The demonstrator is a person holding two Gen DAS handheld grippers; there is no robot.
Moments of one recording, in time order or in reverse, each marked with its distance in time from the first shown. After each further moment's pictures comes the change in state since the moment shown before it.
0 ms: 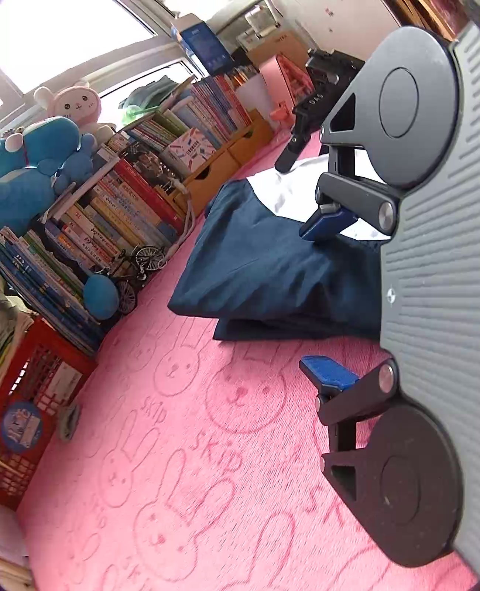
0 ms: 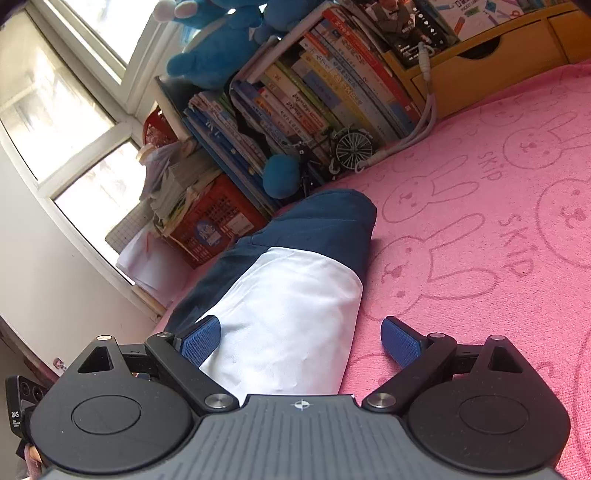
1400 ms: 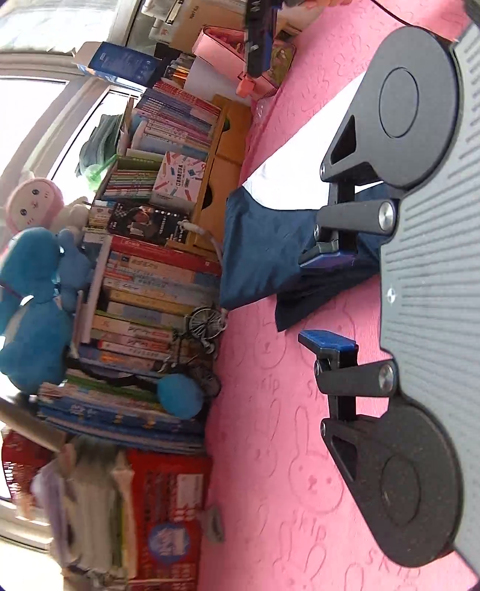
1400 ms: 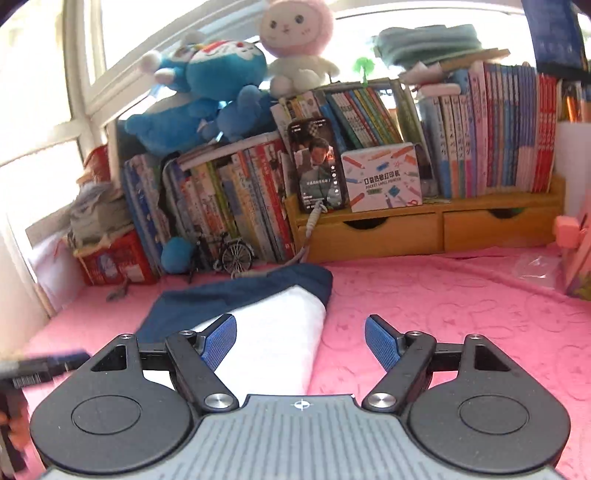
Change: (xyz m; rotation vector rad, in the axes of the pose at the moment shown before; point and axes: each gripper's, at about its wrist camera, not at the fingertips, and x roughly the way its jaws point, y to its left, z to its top) left arm 0.052 -0.131 -0.023 0.544 -0.277 0.163; right arm -0.143 -0.002 0.068 -0.365 -0.175 -0.433
